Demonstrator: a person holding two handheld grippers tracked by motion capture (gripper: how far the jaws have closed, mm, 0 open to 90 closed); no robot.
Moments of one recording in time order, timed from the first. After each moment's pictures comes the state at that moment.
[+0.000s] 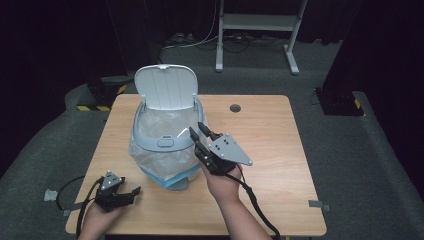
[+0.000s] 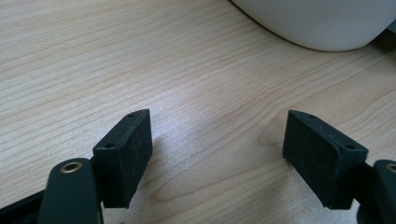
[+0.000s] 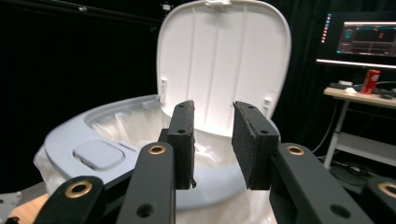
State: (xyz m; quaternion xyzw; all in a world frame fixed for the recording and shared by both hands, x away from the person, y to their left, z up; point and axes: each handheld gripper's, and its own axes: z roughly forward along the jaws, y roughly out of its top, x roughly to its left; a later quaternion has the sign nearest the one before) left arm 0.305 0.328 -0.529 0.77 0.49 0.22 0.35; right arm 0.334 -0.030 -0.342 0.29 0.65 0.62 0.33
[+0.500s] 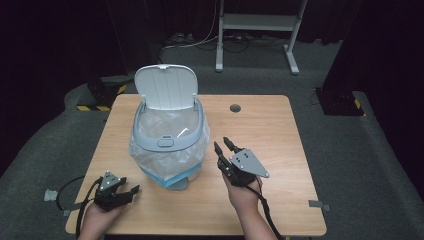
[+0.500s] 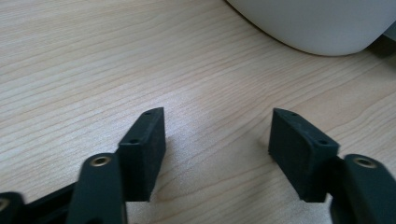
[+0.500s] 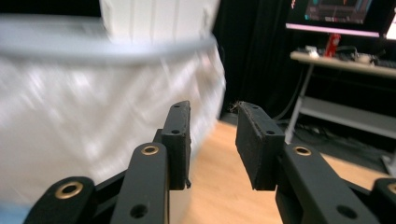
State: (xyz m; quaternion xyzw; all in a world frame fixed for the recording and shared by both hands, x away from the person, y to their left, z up) left arm 0.303 0.330 -0.528 0.76 0.49 0.22 0.35; right arm 0.334 -0.080 -0.398 0.34 0.67 0.55 0.35
